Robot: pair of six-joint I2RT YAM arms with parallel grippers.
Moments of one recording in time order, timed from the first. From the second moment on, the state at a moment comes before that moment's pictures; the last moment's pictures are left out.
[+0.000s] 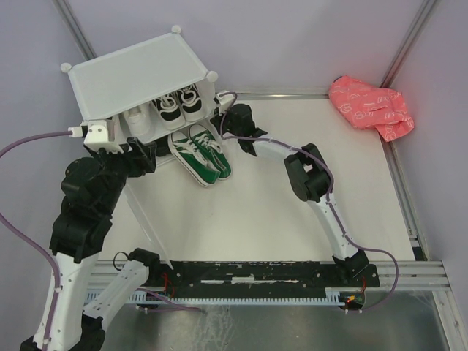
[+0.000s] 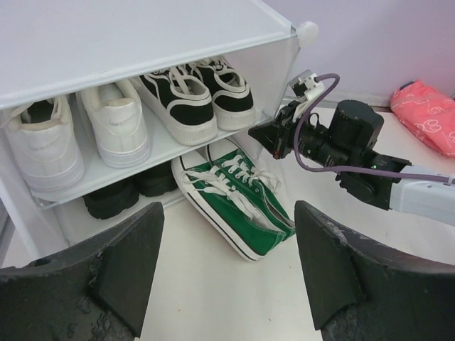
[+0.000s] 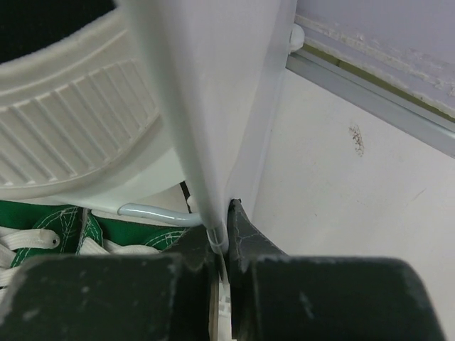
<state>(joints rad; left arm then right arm) -0.29 0.69 1.23 -0.64 -0.19 -0.19 0.61 2.50 1.97 0.35 -0.13 0.05</state>
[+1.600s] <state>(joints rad) -0.30 0.64 1.24 -0.68 -0.20 -0.21 0.65 1.72 0.98 0.42 0.11 0.05</state>
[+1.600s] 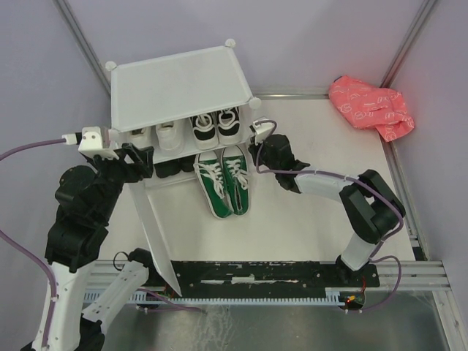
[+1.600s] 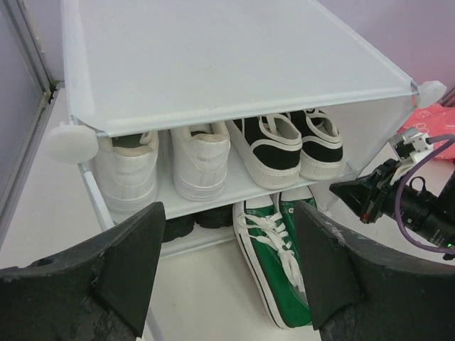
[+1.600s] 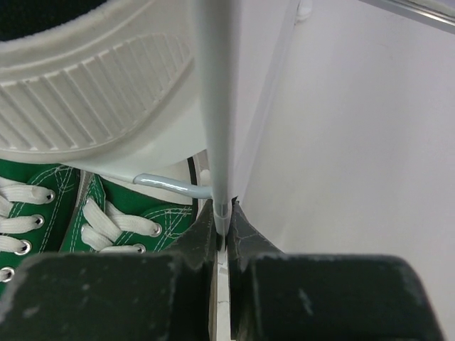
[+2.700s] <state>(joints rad) -0.32 0.56 1.11 -0.77 -0.25 -0.26 0.99 1.66 0.91 0.05 0.17 0.31</state>
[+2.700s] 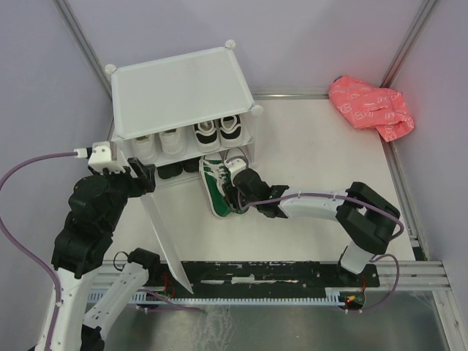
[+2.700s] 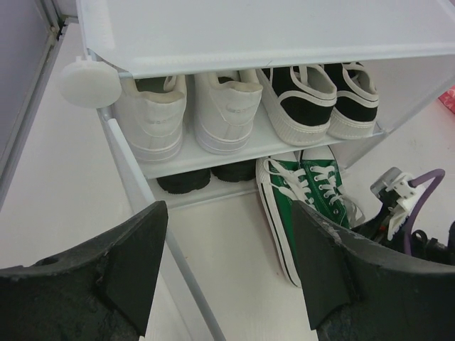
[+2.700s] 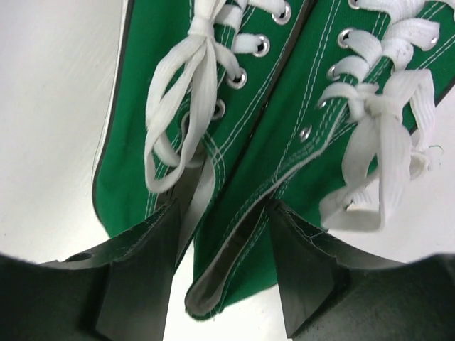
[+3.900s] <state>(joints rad) -0.33 0.50 1.09 -0.80 -0.29 -0.26 1.03 1.49 0.82 -0.32 0.42 0.40</state>
